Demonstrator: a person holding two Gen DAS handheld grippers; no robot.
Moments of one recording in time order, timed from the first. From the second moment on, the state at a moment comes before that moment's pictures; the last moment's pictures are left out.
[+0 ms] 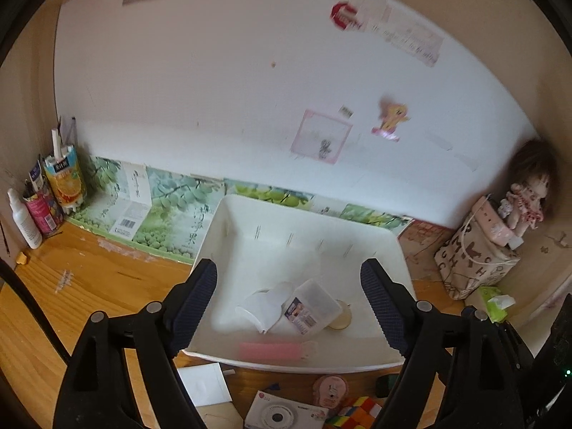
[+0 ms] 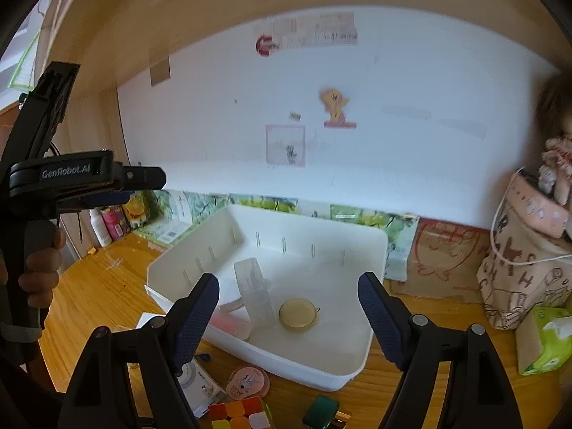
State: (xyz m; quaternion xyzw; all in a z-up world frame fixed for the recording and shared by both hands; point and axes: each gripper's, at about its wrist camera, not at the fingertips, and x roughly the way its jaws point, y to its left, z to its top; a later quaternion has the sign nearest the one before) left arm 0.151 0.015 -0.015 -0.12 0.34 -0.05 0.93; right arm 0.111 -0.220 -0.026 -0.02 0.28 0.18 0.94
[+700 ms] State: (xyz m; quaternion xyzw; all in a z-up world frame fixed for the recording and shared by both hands) left arm 0.055 0.011 0.013 -0.12 0.30 -0.08 0.94; right arm 0.018 -0.238 -0.007 0.01 0.28 0.14 0.95
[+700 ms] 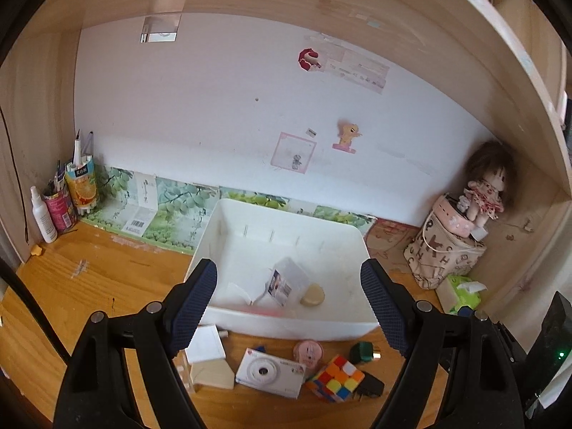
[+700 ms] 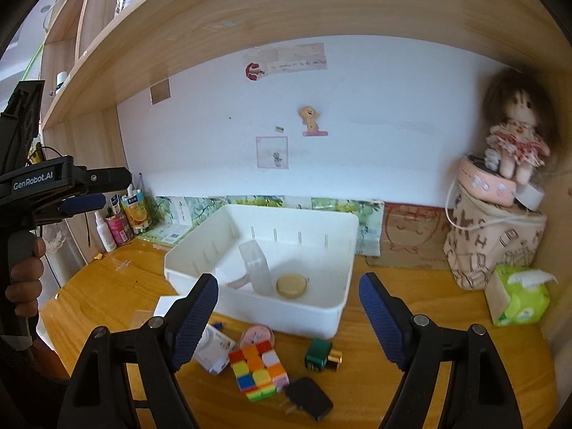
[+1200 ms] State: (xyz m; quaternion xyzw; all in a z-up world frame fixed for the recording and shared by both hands) left arm 0.018 -0.012 -0.007 -0.10 0.34 -0.09 0.93; right arm -0.038 -0.256 -0.018 0.05 0.33 0.09 0.94
